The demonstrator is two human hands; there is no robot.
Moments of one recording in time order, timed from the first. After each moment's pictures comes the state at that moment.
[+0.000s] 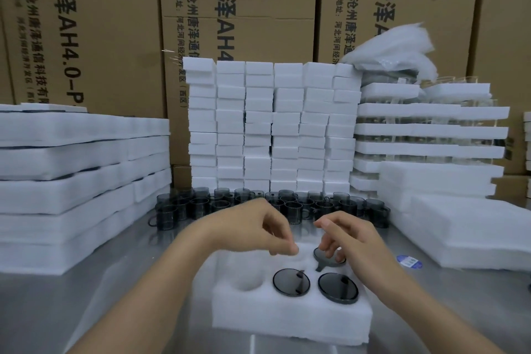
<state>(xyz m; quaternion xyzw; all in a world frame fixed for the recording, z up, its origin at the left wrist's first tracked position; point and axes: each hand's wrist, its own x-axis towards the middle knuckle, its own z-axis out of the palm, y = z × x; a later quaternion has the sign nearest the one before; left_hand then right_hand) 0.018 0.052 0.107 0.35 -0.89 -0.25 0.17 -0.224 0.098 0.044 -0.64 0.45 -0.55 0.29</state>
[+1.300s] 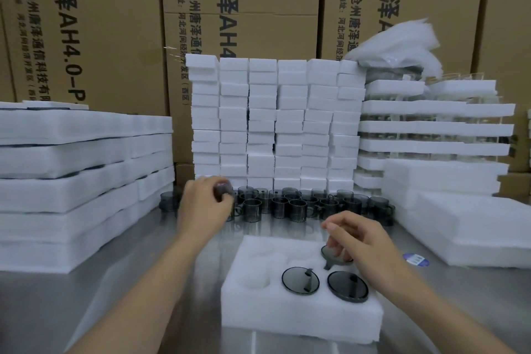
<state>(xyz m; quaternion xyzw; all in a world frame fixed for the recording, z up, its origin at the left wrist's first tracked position) 0.069 -0.009 0.065 0.54 -0.66 0.02 0.52 -0.223 0.099 0.041 -0.65 0.45 -0.55 0.25</state>
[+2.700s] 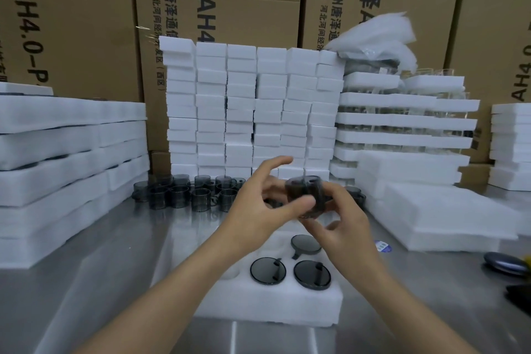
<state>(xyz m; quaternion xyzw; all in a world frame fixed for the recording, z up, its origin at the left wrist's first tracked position) -0.040 0.075 0.087 0.24 -0.74 -0.34 0.53 -0.230 0.099 0.045 -0.68 0.39 -0.61 0.03</state>
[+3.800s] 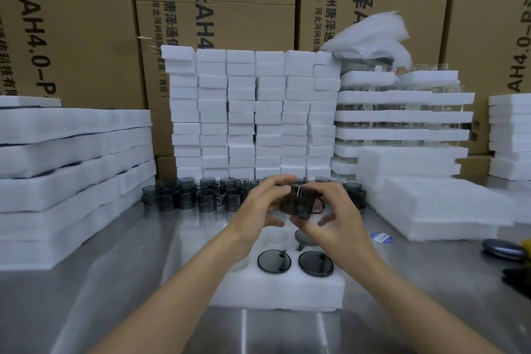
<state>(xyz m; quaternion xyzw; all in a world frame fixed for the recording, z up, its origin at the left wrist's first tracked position) -0.037 0.072 0.080 0.28 -0.68 -0.50 0.47 -0.222 0.103 0.041 -0.69 0.40 -0.60 0.03</state>
